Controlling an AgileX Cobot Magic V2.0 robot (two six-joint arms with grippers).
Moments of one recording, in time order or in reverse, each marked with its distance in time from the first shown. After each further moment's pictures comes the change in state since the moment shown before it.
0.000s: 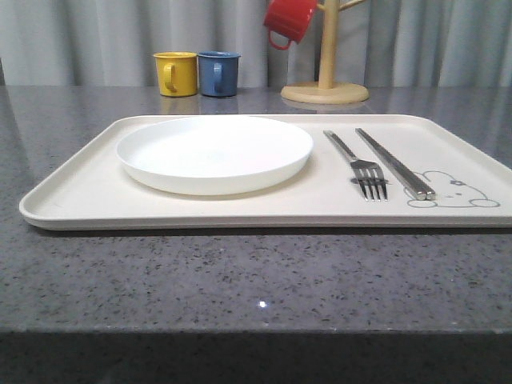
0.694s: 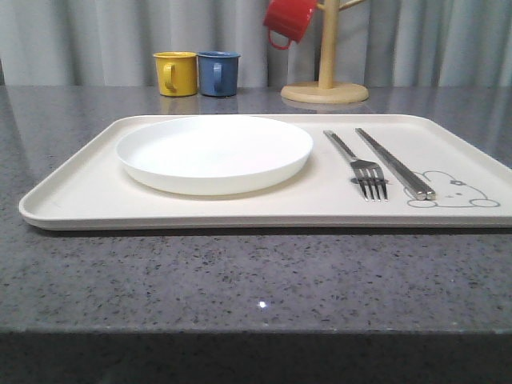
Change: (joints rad) left arm 0.000 0.000 0.000 0.000 0.000 0.000; right arm 0.000 0.151 0.048 -0.009 -0.010 -0.034
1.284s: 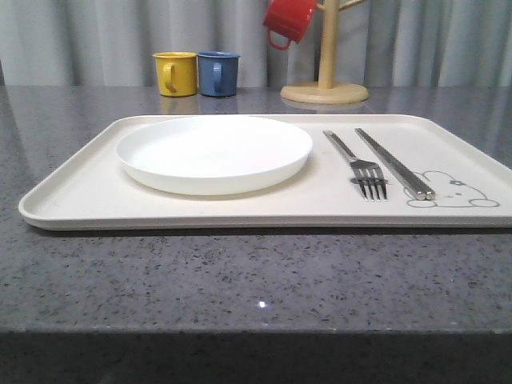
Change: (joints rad) left arm 0.000 0.000 0.000 0.000 0.000 0.000; right arm 0.000 0.021 0.000 -0.023 -0.006 -0.001
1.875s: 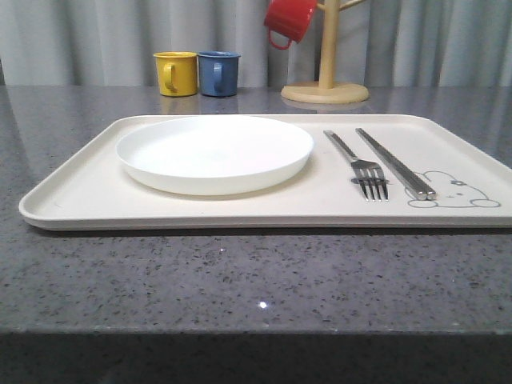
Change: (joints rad) left arm 0.000 0.000 0.000 0.000 0.000 0.000; right arm 0.010 -0.063 0.000 0.003 -0.002 0.029
